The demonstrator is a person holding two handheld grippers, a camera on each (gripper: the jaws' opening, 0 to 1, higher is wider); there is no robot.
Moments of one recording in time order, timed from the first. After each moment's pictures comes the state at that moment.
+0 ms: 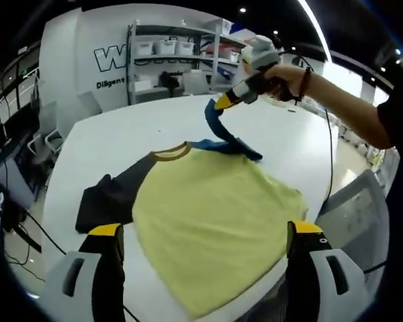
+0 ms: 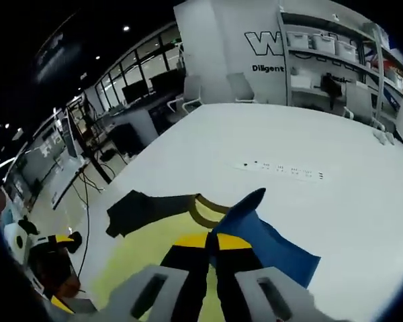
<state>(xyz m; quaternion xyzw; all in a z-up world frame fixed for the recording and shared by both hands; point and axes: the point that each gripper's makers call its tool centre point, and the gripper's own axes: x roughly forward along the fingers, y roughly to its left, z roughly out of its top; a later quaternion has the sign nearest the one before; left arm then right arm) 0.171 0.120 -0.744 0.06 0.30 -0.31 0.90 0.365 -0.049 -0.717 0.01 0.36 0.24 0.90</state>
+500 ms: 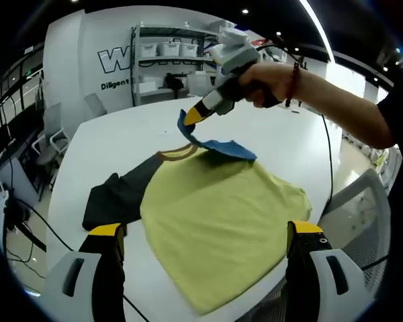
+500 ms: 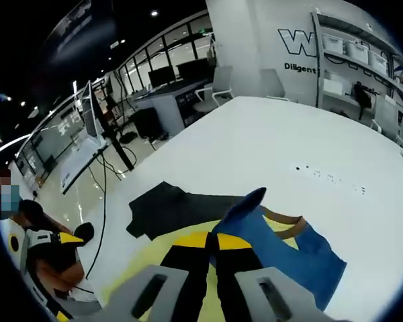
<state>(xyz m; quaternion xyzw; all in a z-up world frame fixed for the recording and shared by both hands) 0.170 0.133 -0.744 0.07 0.30 -0.30 0.91 0.354 0.054 -0.734 -0.03 0.37 0.31 0.87</state>
